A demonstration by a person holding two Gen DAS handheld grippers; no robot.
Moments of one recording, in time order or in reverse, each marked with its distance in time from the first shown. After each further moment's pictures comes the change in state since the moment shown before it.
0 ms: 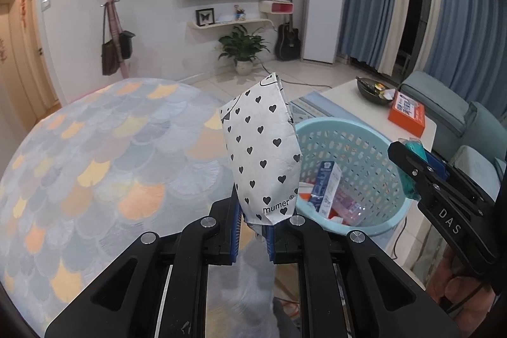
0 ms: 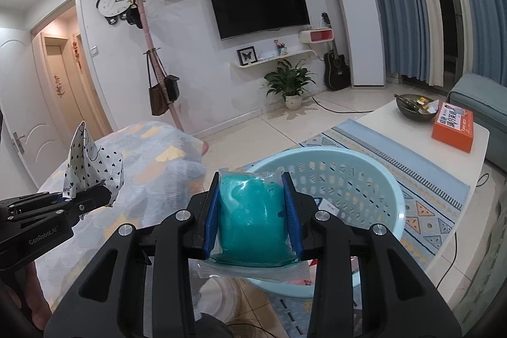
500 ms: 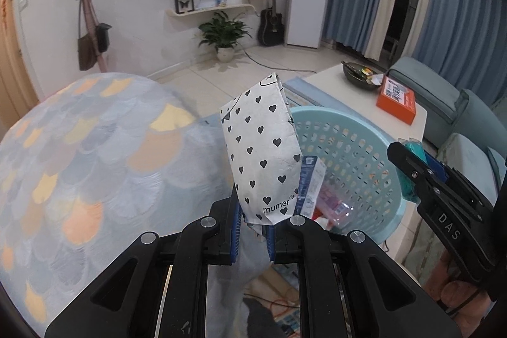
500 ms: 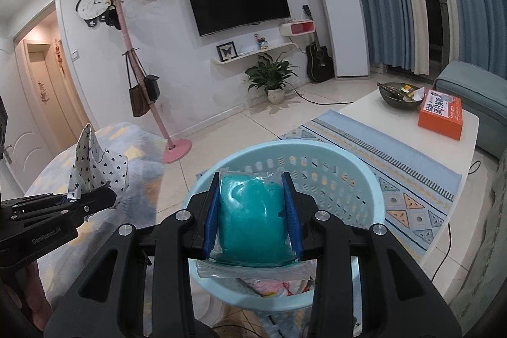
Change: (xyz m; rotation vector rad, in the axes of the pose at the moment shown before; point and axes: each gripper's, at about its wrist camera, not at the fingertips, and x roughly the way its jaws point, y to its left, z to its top) left arm 0.054 -0.034 0.013 0.036 0.067 -0.069; right arm 0.025 -0.046 -0.003 0.048 0.022 -0.065
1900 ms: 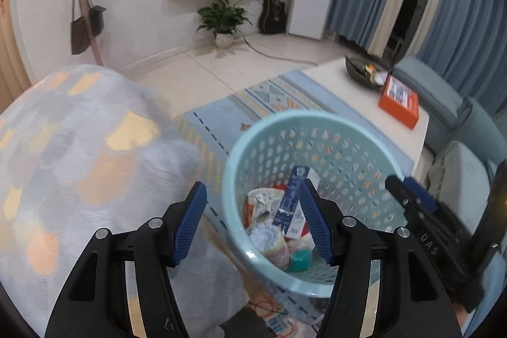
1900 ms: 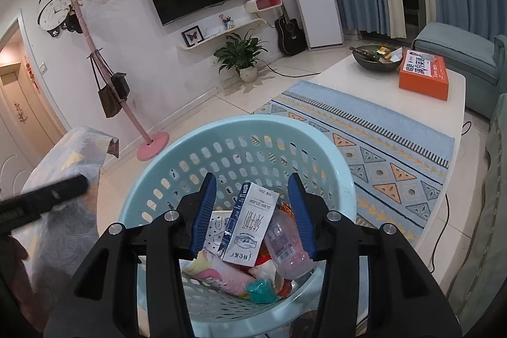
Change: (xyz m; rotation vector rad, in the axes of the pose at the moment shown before) left arm 0.035 -0.002 0.032 -0.078 0.047 -0.018; right arm 0.045 -0.056 -0.007 0.126 0.089 -0.072
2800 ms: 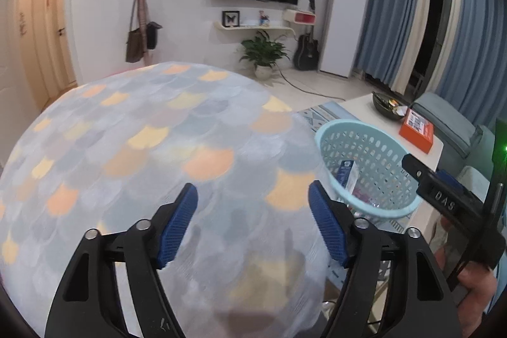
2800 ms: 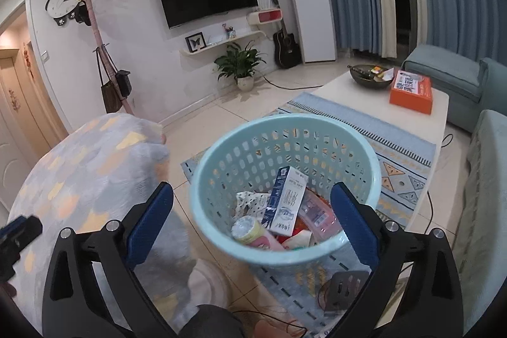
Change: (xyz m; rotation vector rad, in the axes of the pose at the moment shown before) left arm -0.136 0.102 -0.093 -0.076 -0.172 0.112; right arm -0.084 0.118 -0.043 -0.049 -0.060 -0.090
